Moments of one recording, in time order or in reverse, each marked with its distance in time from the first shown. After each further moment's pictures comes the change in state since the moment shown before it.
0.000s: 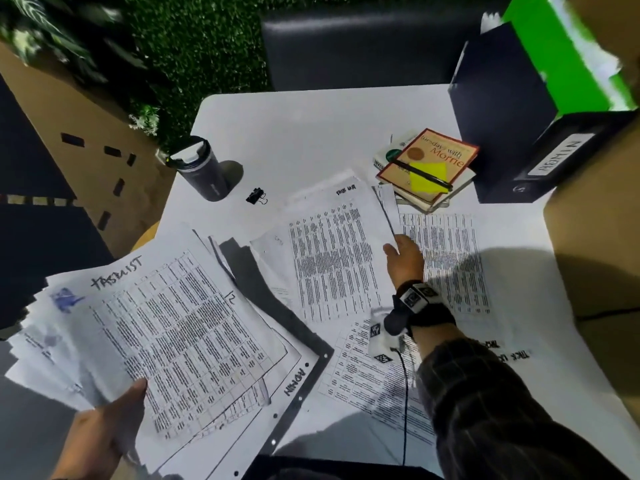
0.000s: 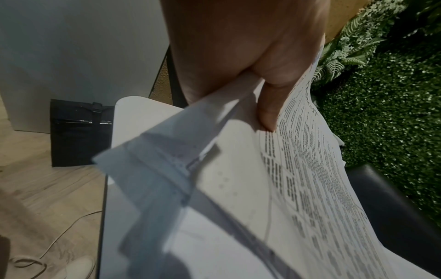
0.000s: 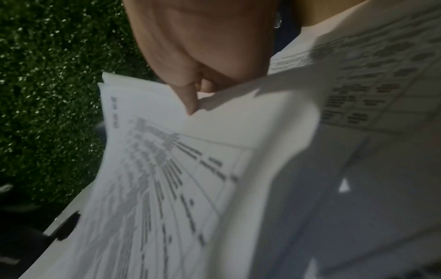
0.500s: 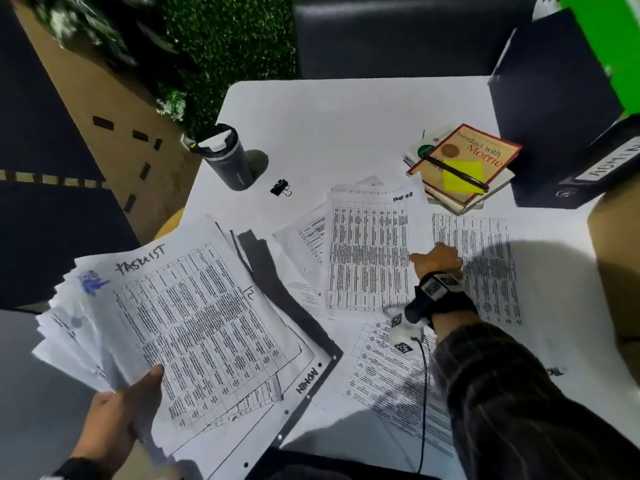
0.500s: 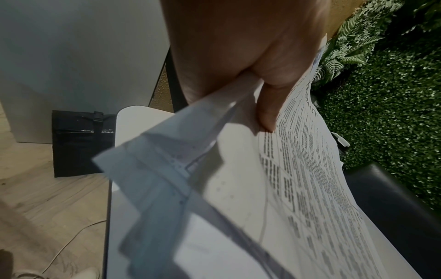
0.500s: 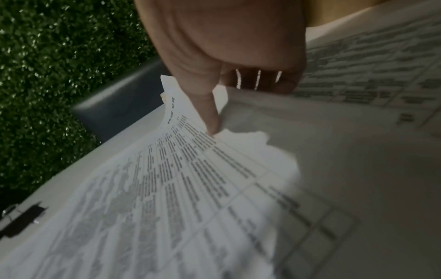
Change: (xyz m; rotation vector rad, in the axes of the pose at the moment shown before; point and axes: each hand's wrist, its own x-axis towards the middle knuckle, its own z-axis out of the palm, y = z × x) left_hand 0.012 -0.010 -0.011 -0.064 -0.071 -0.171; right_hand 0.023 -0.001 0.000 -0.396 -0.052 0.260
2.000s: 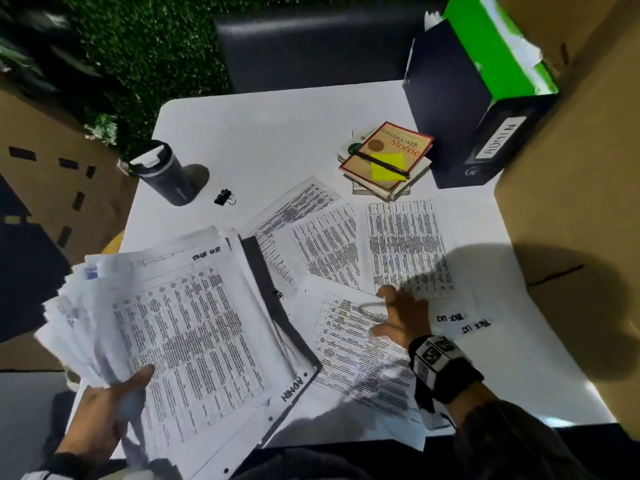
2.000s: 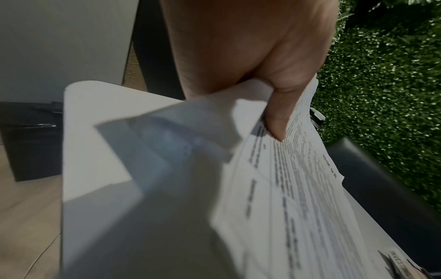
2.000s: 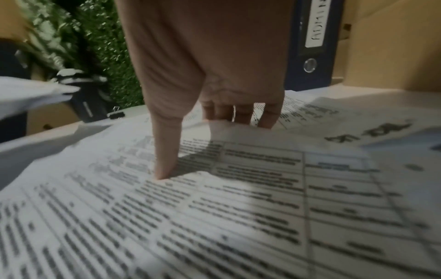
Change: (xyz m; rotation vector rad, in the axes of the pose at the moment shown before) left_hand 0.009 0.010 0.028 0.024 -0.184 0.037; right_hand -0.103 0.115 -0.008 -0.418 -0.092 -0.502
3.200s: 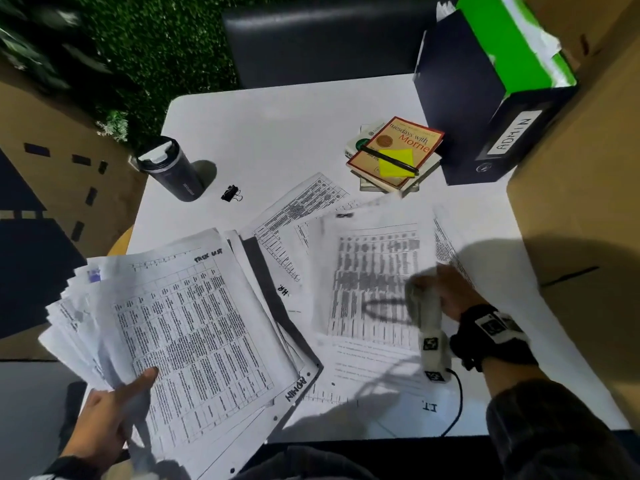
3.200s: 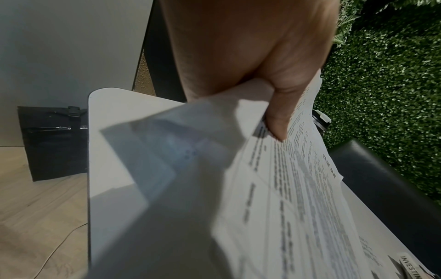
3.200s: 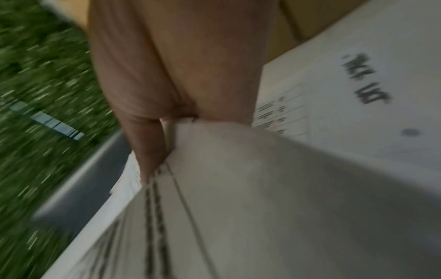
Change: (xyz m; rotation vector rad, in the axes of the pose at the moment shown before) left_hand 0.006 -0.025 -0.019 0.080 -0.001 -0.025; right_hand 0.030 0.052 -0.045 1.286 -0.020 0.229
